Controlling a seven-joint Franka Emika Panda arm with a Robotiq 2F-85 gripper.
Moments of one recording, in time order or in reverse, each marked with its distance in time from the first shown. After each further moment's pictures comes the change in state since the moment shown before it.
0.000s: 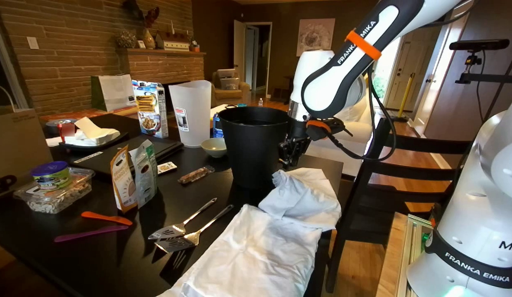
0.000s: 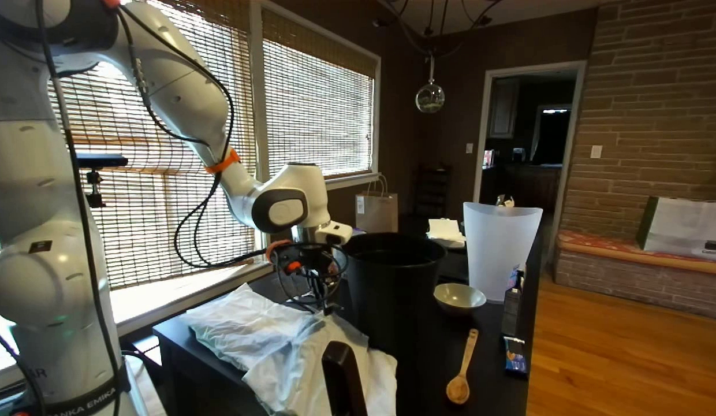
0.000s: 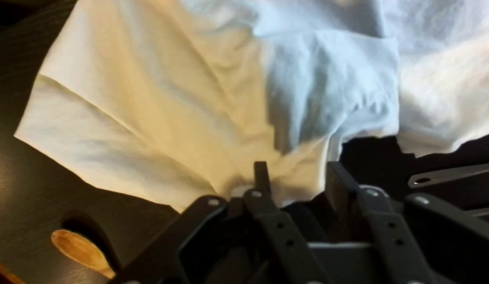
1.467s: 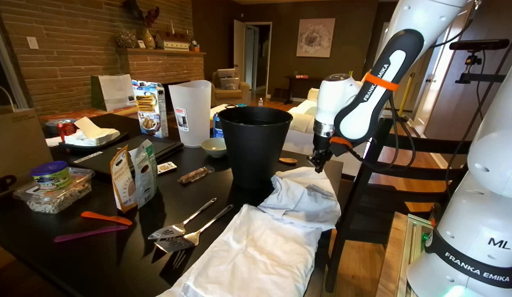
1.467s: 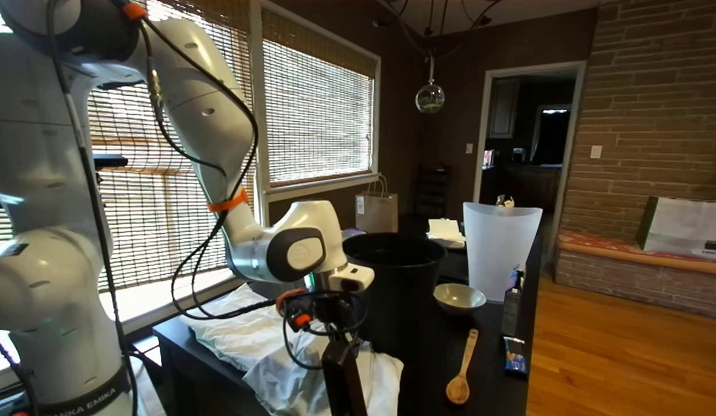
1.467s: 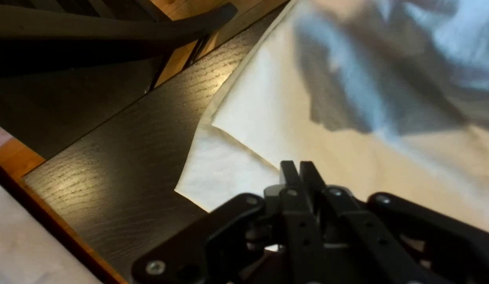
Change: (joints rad) arm -0.236 0.179 -0.124 -0.005 -0.553 0.195 0.295
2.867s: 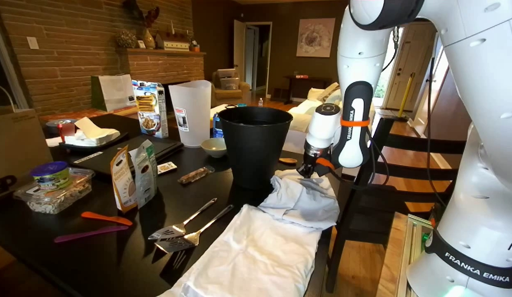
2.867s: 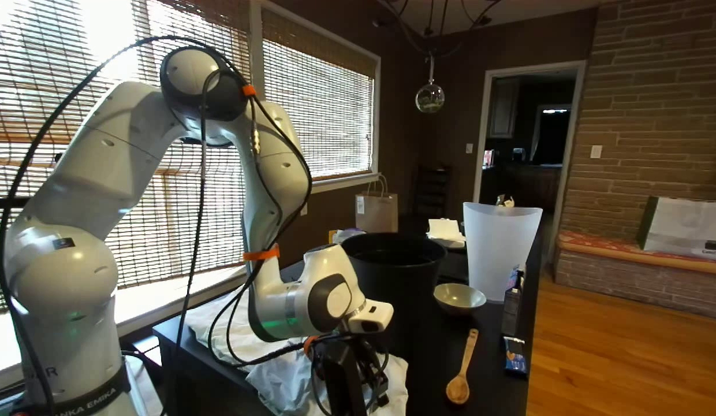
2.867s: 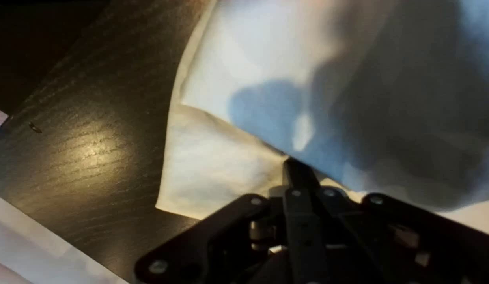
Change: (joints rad) arm 0.448 0.504 -0.492 0.202 -0.141 0.448 0.355
